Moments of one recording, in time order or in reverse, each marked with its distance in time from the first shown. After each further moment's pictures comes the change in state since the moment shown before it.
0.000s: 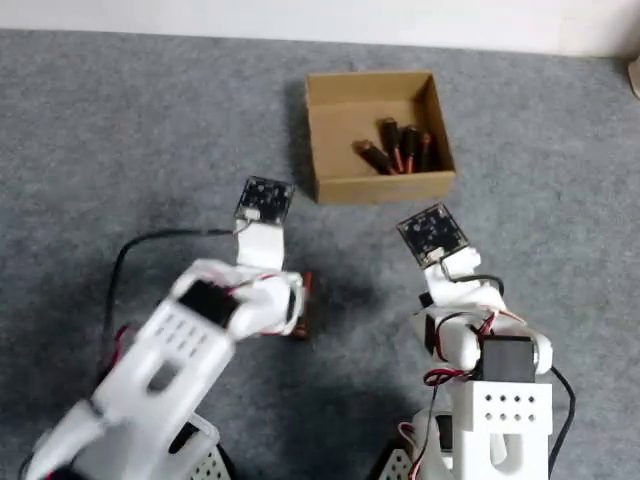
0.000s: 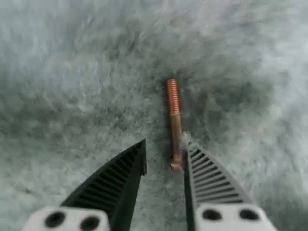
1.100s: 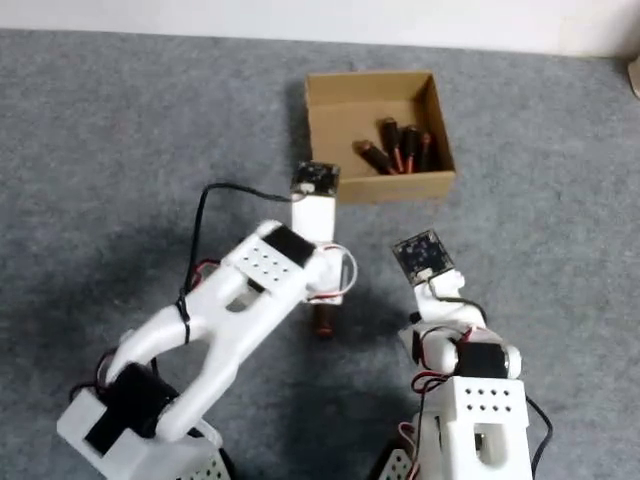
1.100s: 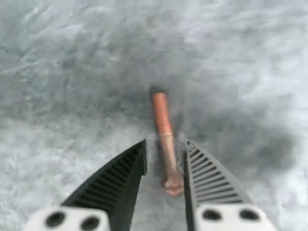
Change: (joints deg) left arm 5.9 28.4 -19.9 -1.1 7.5; right arm 0.2 -0.3 20.7 -18.0 -3.3
